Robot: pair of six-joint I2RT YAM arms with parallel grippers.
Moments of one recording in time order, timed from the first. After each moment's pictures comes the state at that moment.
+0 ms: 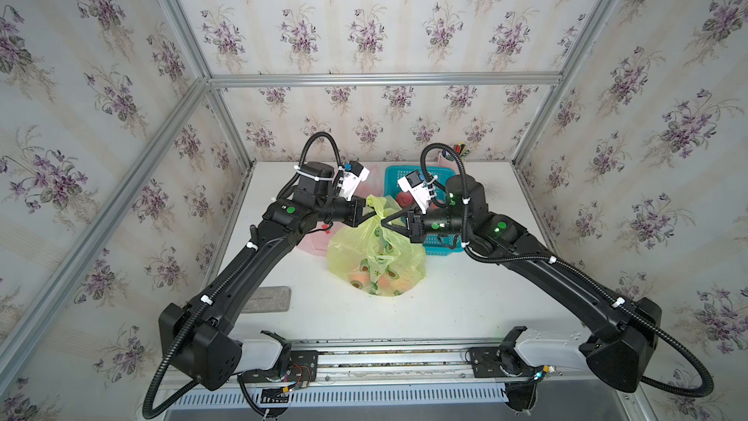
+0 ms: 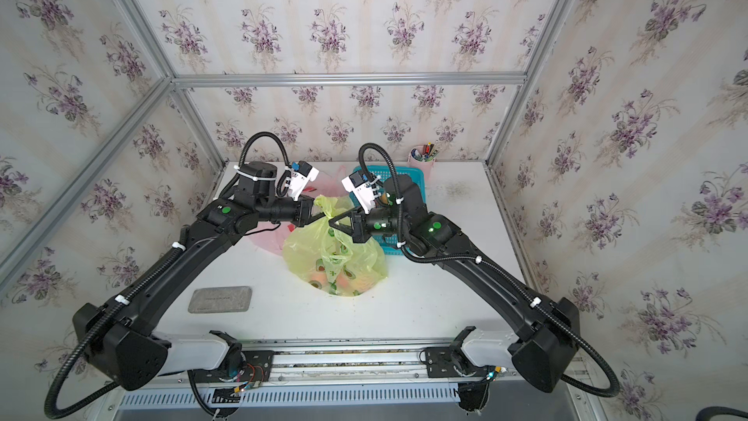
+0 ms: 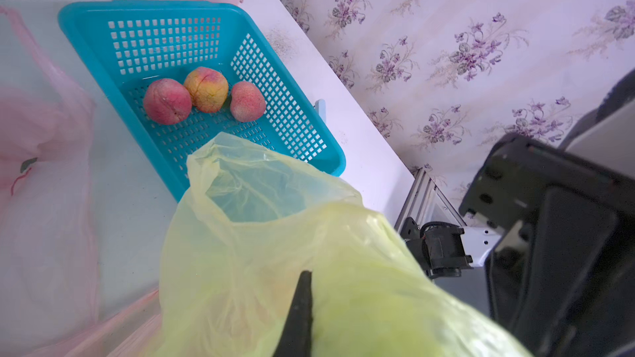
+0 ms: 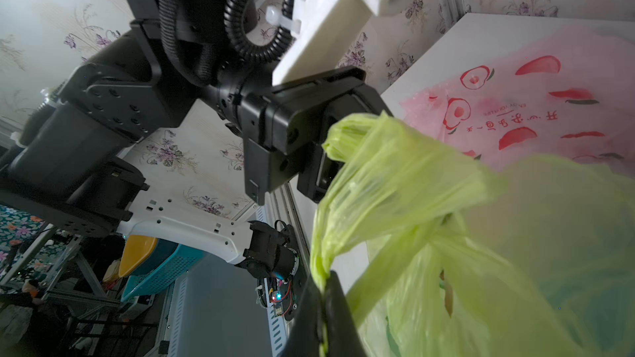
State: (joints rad) left arm -0.42 1.33 1.28 -0.55 0.62 -0.26; right arm 0.76 1.29 1.18 -0.26 -0.63 0.43
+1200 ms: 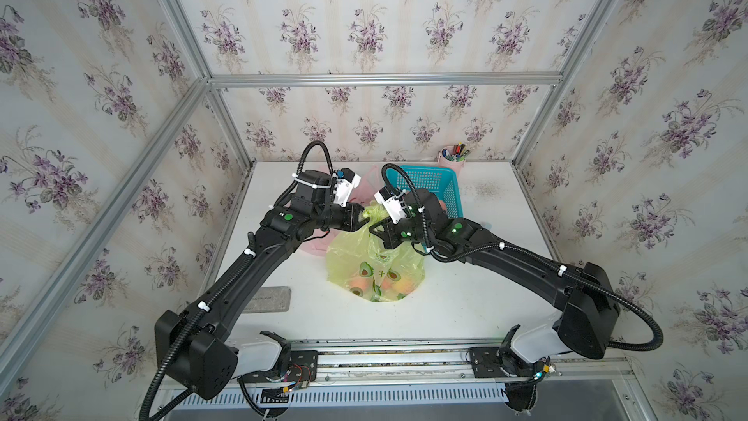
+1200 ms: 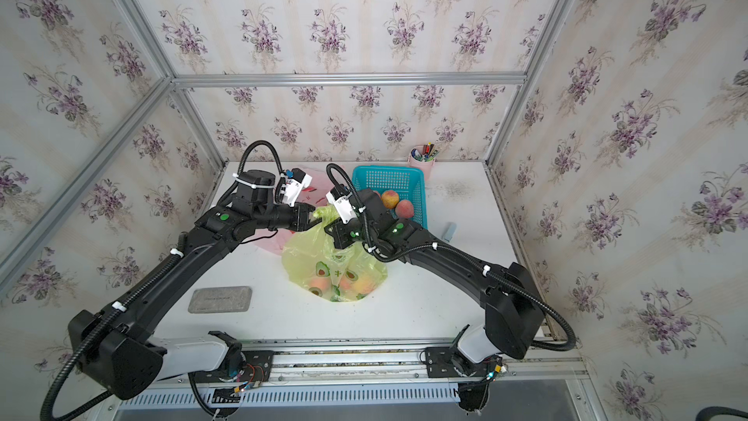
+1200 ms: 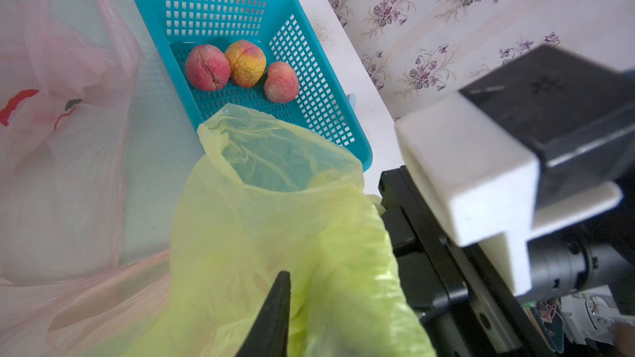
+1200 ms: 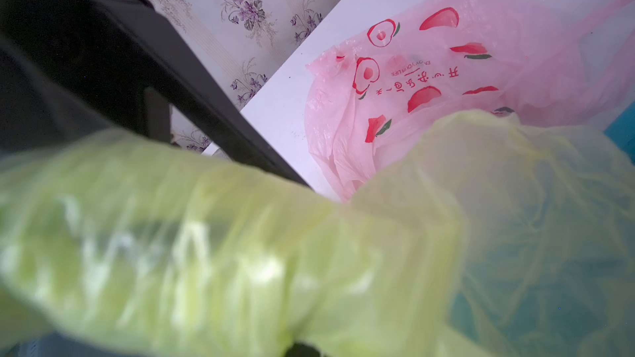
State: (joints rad) left arm -0.41 1.30 1.23 -0.59 0.54 -0.31; right arm 0.83 1.50 1.19 -0.26 -0.29 0.32
